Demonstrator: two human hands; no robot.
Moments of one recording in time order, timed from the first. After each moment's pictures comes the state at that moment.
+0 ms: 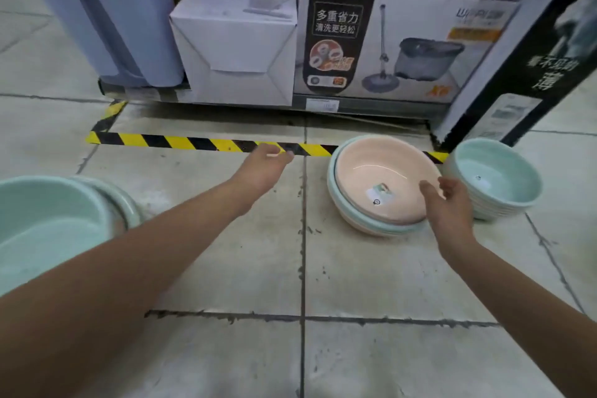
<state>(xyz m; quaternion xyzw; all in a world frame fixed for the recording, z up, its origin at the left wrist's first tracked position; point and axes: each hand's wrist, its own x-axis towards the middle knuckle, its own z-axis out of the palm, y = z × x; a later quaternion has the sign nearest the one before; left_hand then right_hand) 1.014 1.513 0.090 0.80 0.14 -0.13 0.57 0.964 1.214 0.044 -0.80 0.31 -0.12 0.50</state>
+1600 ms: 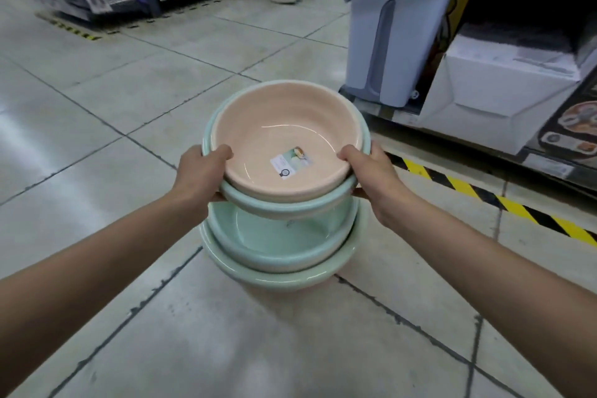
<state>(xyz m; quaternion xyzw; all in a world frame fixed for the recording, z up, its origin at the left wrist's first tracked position) 0.775 1.869 0.164 0.65 0.44 0.22 0.58 0.907 1.668 0.150 -0.73 -0.06 0.22 0.64</state>
